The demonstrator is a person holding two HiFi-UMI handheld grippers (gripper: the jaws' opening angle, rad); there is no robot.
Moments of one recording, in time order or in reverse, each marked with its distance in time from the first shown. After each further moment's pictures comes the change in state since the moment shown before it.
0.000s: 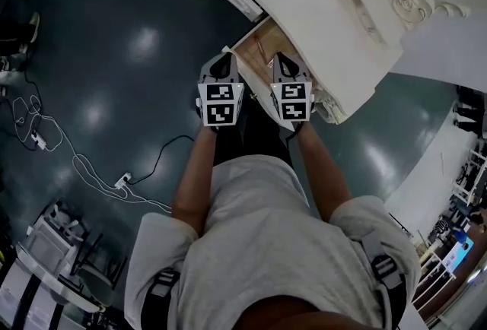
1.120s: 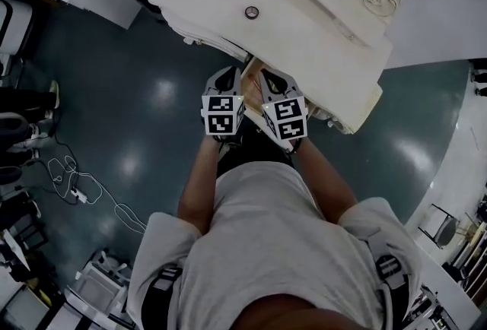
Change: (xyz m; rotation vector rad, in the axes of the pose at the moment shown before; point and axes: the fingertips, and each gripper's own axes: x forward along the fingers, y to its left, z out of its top) left arm 0.048 -0.046 0.100 0.184 -0.025 -0.170; right arm -0.025 -0.032 0.100 0.191 -0.180 0.044
